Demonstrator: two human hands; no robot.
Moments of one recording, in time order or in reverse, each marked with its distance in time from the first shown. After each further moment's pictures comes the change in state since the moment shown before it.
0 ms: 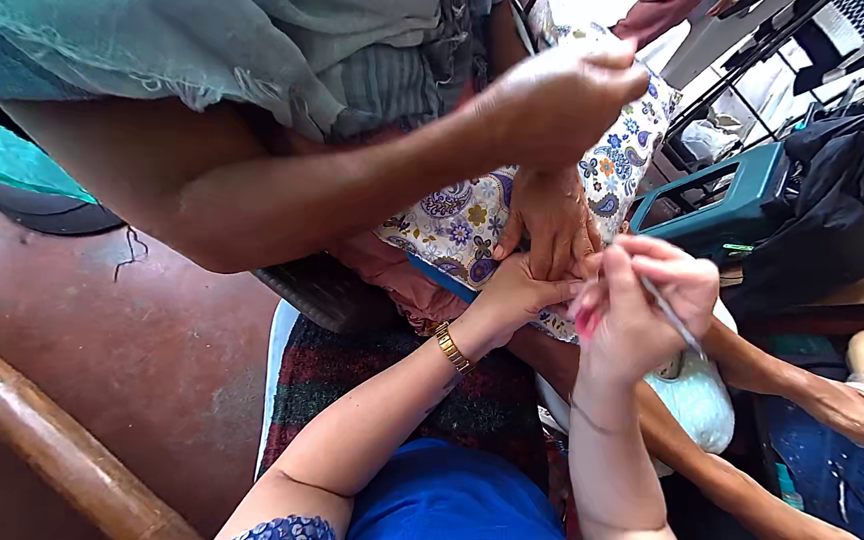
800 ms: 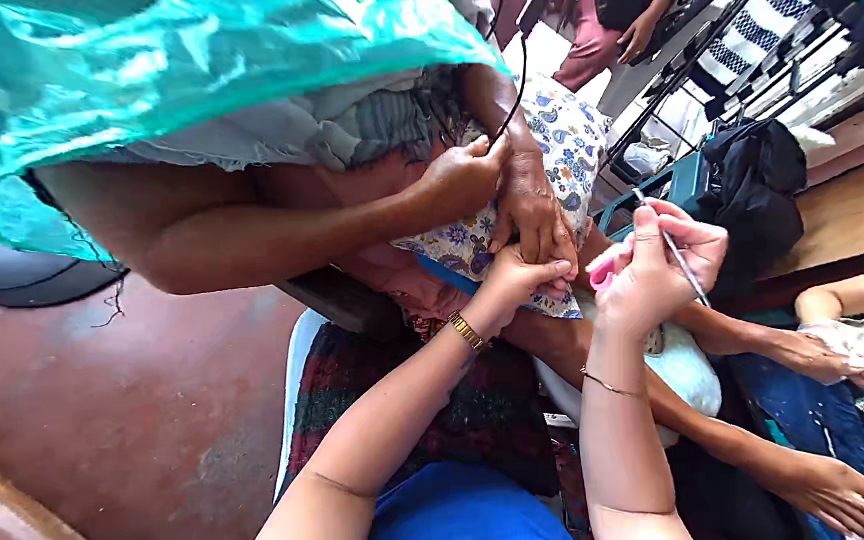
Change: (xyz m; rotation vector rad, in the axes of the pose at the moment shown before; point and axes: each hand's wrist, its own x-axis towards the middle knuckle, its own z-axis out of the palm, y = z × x) left_hand -0.003 -0.010 -0.004 0.071 -0.068 0.103; right_hand 0.007 -0.010 -0.006 -0.153 0.219 -0.066
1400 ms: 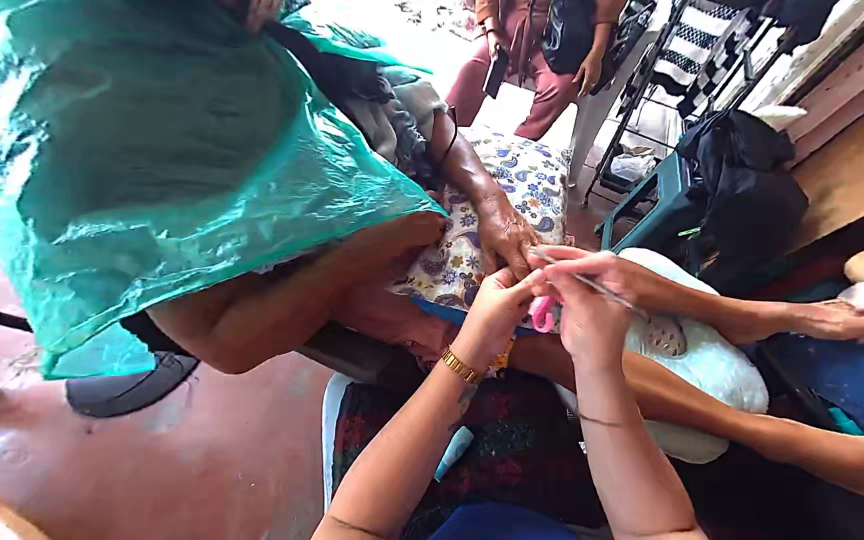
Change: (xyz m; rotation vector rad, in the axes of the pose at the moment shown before) left_hand -0.003 0.025 0.007 0.002 0.035 -0.042; right_hand -0.022 -0.013 0.001 0.332 -0.220 0.144
